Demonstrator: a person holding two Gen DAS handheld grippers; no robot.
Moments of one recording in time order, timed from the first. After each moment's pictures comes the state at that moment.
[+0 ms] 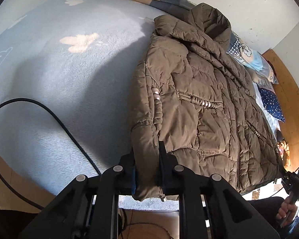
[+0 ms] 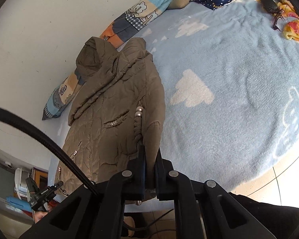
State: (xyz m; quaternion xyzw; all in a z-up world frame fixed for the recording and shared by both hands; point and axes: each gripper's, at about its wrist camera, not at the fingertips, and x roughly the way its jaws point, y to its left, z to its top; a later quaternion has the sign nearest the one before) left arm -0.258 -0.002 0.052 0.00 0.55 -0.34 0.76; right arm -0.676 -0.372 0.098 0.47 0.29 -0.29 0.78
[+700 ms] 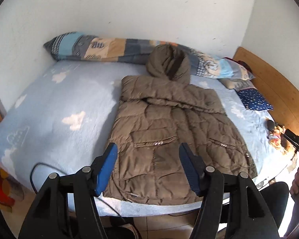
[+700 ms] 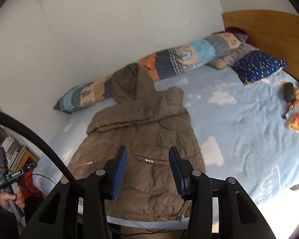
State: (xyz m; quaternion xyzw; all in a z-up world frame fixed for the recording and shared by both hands) left arm -0.332 -0.010 0.234 0.07 0.37 -0.42 0.83; right arm -0.647 -0.324 0.237 0.27 0.22 -0.28 0.89
